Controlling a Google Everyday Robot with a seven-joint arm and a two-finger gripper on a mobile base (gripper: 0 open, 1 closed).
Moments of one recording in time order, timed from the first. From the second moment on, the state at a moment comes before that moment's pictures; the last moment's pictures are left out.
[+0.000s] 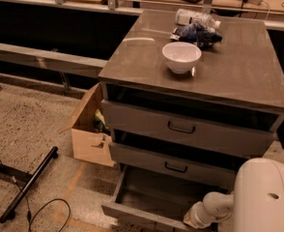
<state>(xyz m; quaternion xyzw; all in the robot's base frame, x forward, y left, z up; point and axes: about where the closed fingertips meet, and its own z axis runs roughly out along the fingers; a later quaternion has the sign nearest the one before) 0.458 -0.217 0.178 -0.54 0.82 0.11 0.14</state>
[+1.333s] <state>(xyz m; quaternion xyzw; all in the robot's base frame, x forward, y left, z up) 0.481 -0.193 0.176 -0.56 0.80 0.10 0.17</state>
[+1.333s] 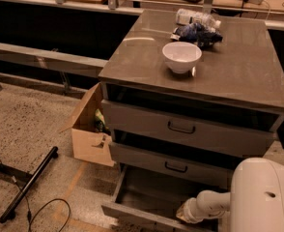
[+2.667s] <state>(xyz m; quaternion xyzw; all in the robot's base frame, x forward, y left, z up) 0.504 -0.189 0.145 -0.57 0.79 0.09 0.18</state>
